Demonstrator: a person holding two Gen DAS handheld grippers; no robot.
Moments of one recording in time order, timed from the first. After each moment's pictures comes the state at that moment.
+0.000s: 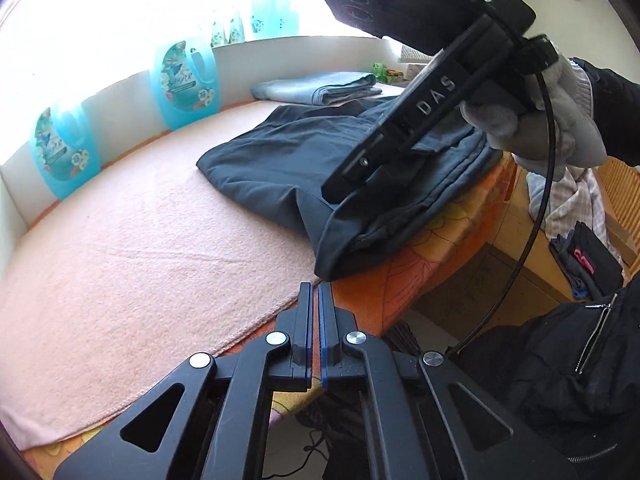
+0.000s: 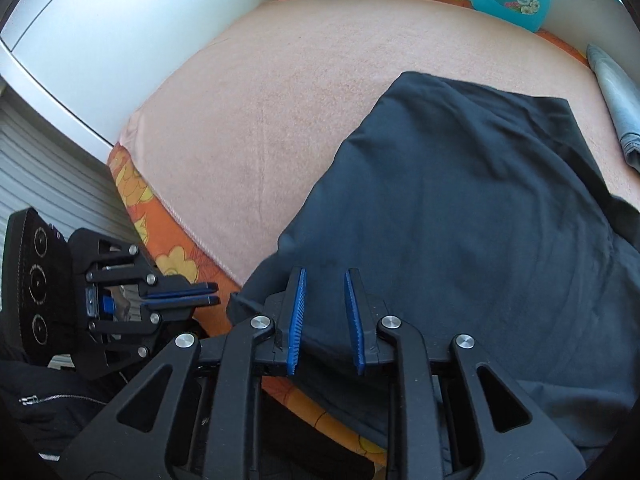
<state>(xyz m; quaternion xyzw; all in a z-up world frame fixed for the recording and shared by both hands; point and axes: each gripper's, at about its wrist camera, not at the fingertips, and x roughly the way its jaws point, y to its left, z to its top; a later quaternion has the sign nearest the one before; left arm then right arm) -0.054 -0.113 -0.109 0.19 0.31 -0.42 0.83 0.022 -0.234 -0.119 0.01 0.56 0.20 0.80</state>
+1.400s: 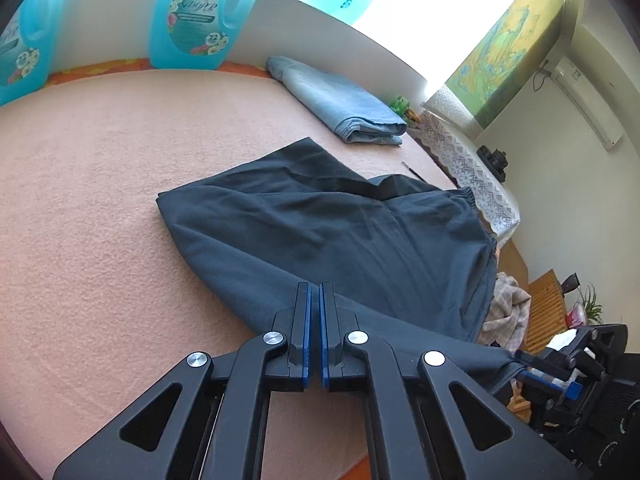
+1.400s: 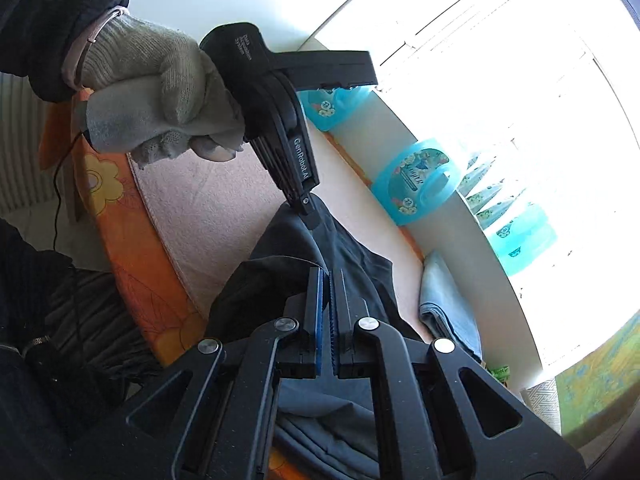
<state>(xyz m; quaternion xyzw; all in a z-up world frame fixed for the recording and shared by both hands) 0.123 -0.185 -0.095 -0.02 0.47 -0.46 0.75 -0.091 -0.191 -0.084 -0.40 0.25 0.01 0.88</state>
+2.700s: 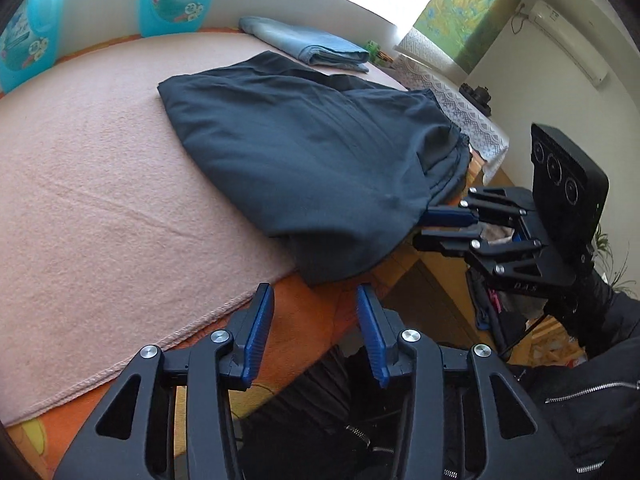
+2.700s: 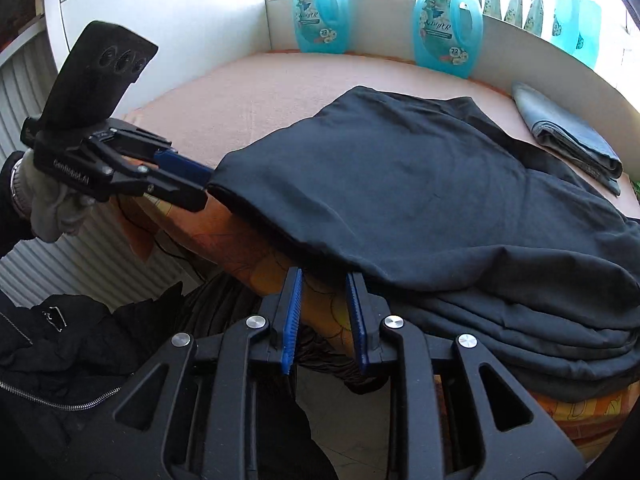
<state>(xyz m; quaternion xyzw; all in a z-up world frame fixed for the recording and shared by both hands) -0.002 -0.132 -0.112 0.06 0.48 -0.48 0.73 -0.095 -0.275 -0.131 -0.03 0.41 0.11 0.91</state>
